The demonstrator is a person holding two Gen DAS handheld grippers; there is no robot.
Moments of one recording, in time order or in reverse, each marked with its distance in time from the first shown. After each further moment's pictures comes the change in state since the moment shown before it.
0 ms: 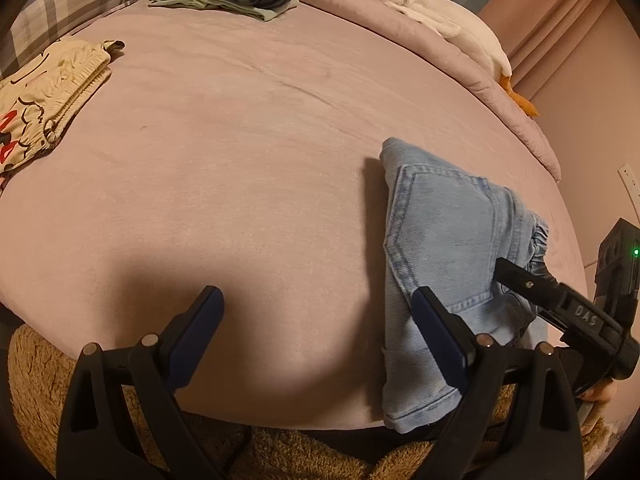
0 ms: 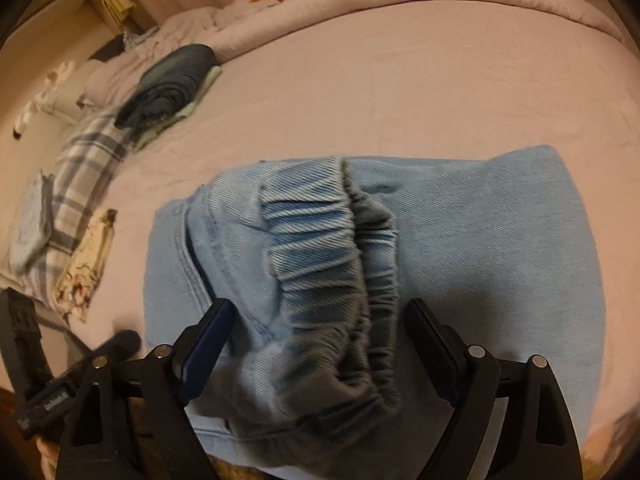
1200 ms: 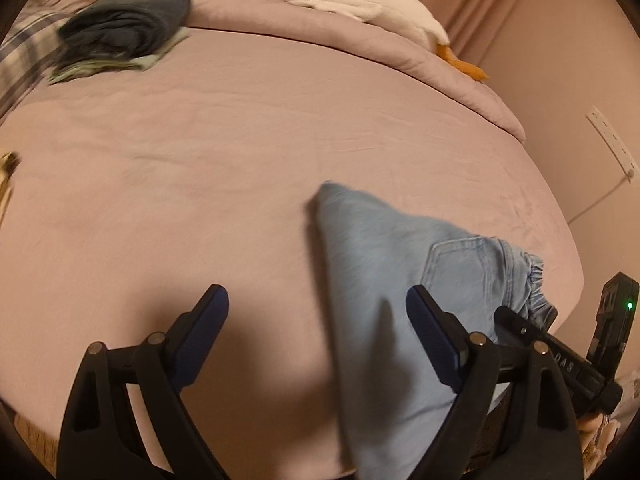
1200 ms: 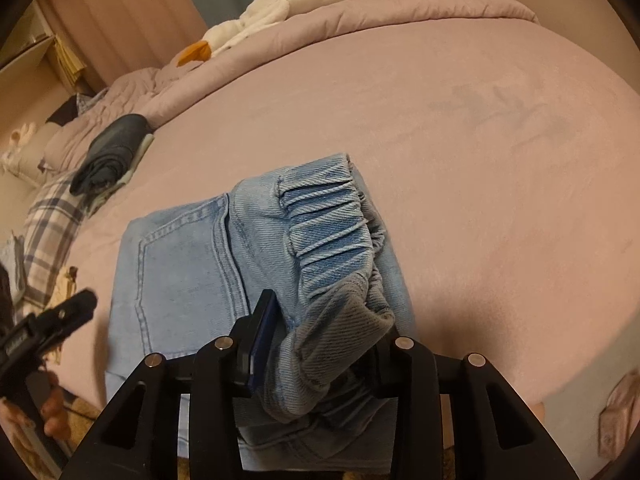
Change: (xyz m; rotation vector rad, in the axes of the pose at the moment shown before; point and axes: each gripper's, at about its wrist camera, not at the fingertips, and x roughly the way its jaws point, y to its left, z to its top) left arm 0.037 -0.102 0.041 0.227 -0.004 -0.086; right arm -0.058 -0.101 -0.016 0.154 -0.161 -0.154
